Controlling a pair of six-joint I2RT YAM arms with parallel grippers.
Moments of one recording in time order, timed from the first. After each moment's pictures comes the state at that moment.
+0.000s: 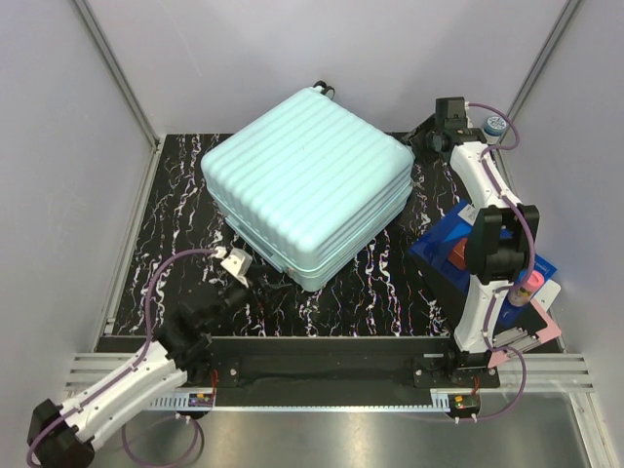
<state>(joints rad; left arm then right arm) -0.69 0.39 0.12 0.14 0.11 -0.29 0.07 2.00 1.85 -0.58 -0.05 0.96</state>
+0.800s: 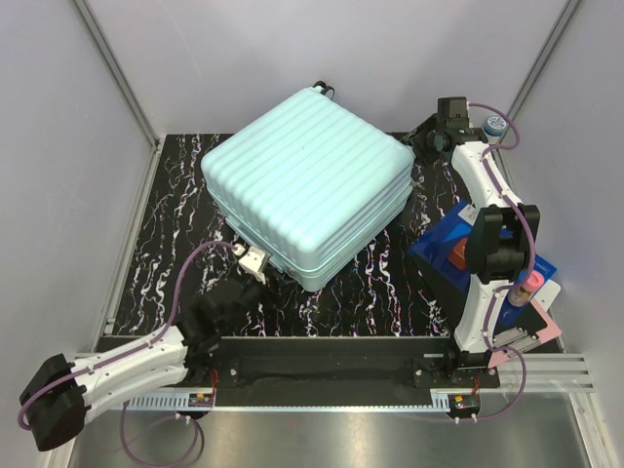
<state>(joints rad) -0.88 0.69 0.18 0.27 -0.18 -0.28 0.07 2.01 1.85 -0.57 -0.09 0.95</state>
